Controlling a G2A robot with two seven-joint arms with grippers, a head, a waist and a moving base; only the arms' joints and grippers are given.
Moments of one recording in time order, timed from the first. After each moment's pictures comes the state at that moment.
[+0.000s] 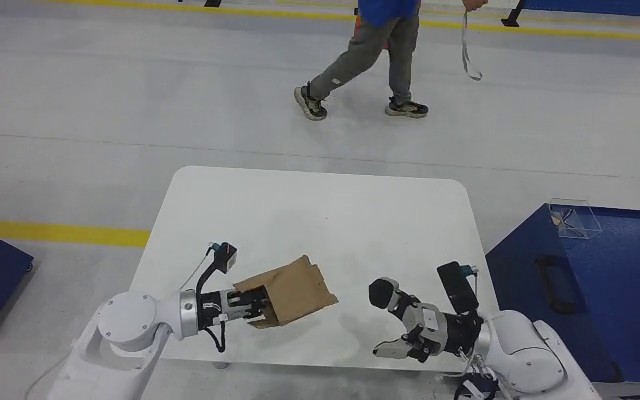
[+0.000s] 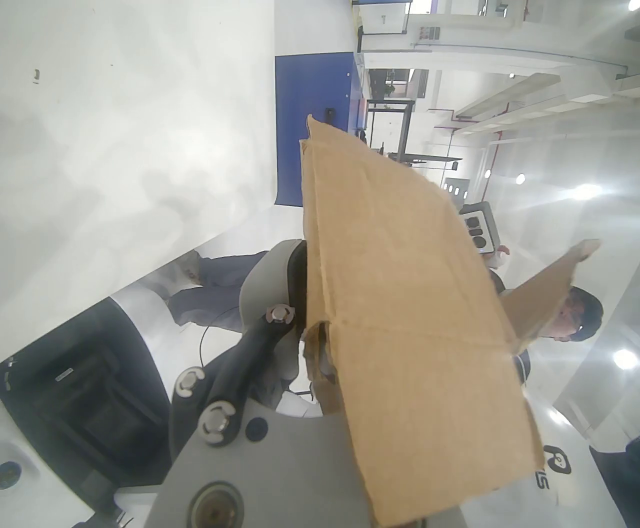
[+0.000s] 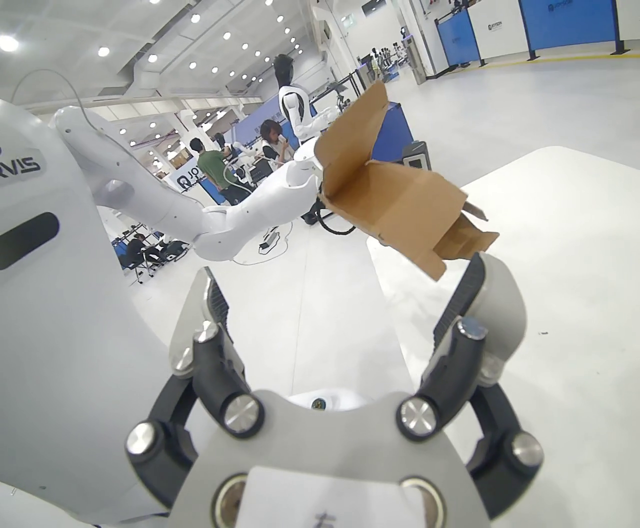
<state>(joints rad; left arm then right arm) 1.30 -1.09 -1.37 -1.78 -0.25 0.17 -1.09 -1.55 -0.92 1.46 -2.01 -0.08 -0.77 0.64</state>
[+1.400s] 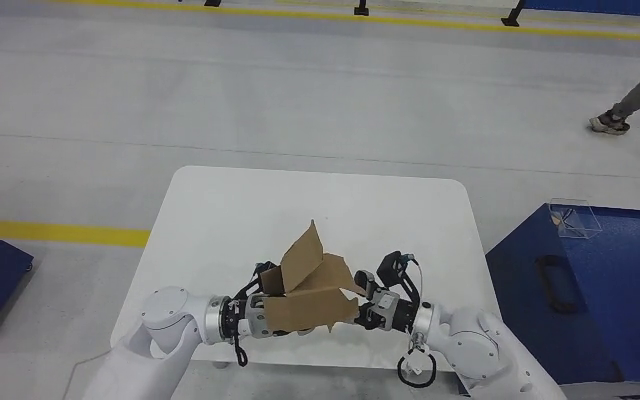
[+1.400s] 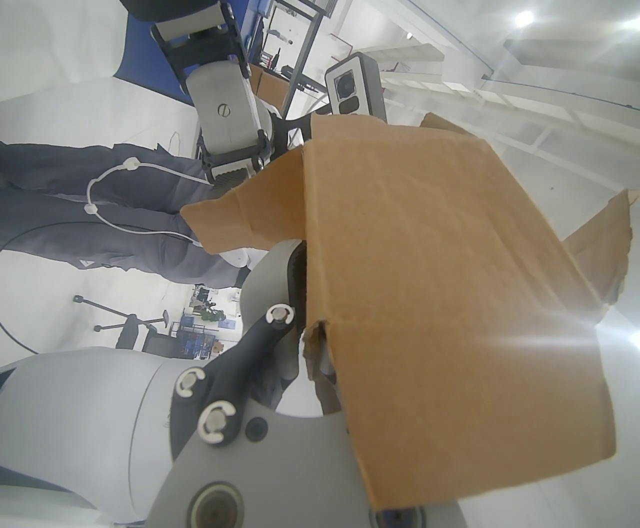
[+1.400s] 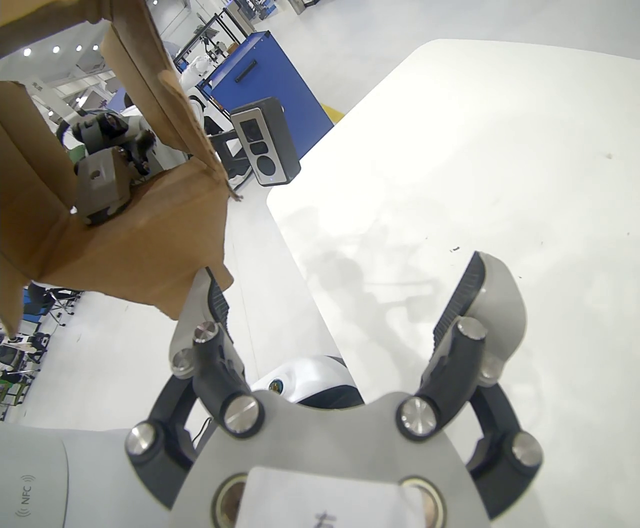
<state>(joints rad) 1.21 -1.11 -1.17 -1.68 -0.74 0.35 -1.14 -1.39 -0.98 1.19 -1.86 -0.45 -0.43 0.54</state>
